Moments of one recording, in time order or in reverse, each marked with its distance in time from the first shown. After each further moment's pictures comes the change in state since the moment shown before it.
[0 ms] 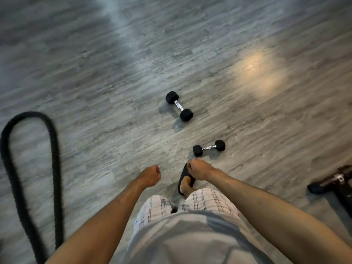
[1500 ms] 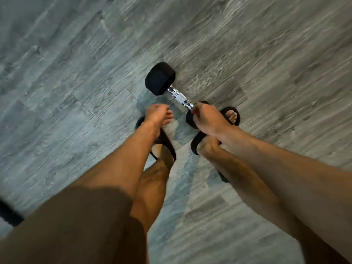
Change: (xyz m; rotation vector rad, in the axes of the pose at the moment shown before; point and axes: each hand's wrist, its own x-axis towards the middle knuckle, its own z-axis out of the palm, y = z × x) left_hand 0.752 0.091 -0.177 -0.875 -0.073 -0.502; right_hand 0.685 0.184 -0.155 0.316 0.047 0.263
